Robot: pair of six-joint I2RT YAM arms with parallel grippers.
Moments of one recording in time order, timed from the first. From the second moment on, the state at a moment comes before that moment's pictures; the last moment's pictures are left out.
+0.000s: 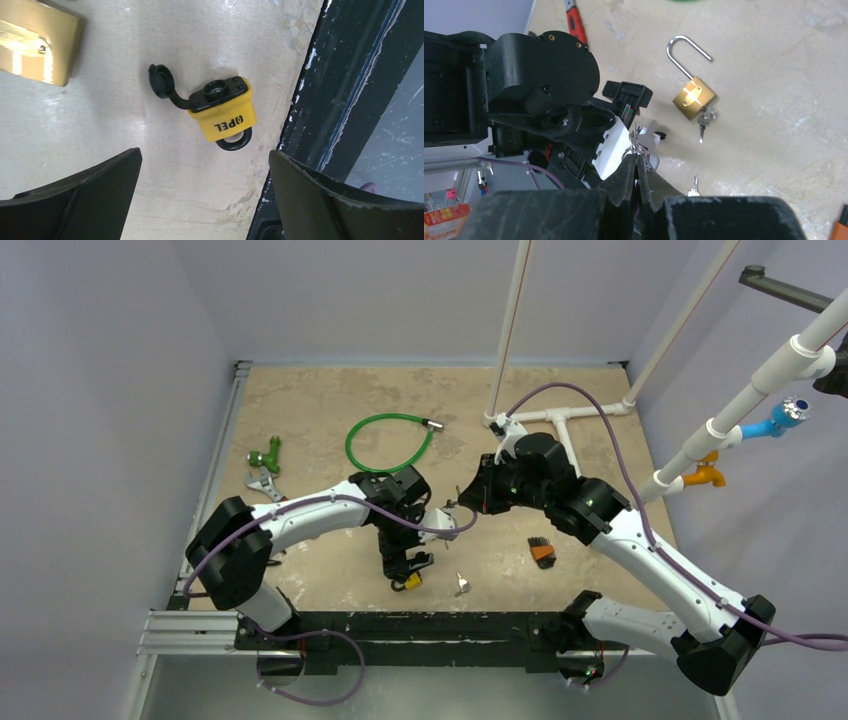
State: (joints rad) left arm -0.89 1.60 1.05 -0.82 0.35 0.43; right arm 0.71 1.02 1.03 -0.62 -0.15 0.57
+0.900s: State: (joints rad) left arm -0.88 1.62 0.96 -0.67 0.21 0.46; right arm 0.71 1.09 1.13 -0.73 -0.09 0.56
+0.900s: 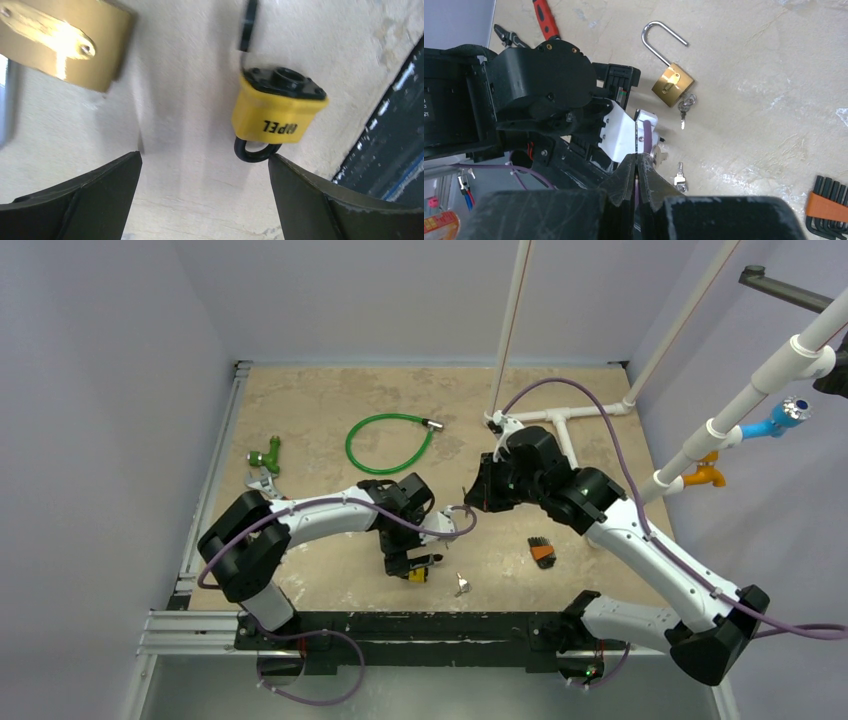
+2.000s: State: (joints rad) left arm -0.85 1.80 1.17 -0.67 0.22 0.41; right arm 0.67 1.08 1.20 -0.77 -0.06 0.56
